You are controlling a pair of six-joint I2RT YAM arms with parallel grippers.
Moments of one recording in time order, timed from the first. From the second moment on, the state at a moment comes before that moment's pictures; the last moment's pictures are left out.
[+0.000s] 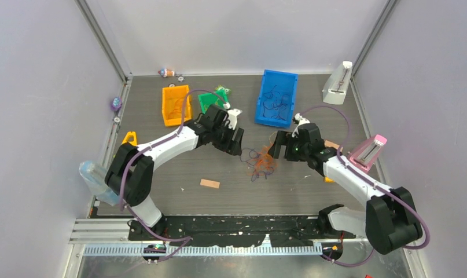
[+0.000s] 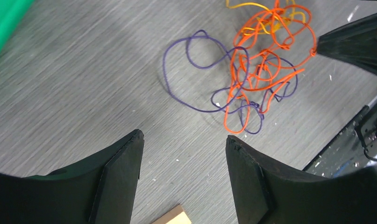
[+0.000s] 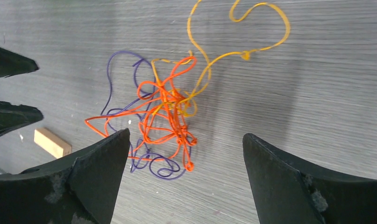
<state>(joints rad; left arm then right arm) -0.64 1.66 1.15 -0.39 0.28 -0.18 0.35 1.16 0.61 -0.20 -0.14 0.47</state>
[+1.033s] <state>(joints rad) -0.72 1.90 1.21 -0.26 0.37 -0.08 0.44 1.31 0.63 -0.13 0.02 0.49</state>
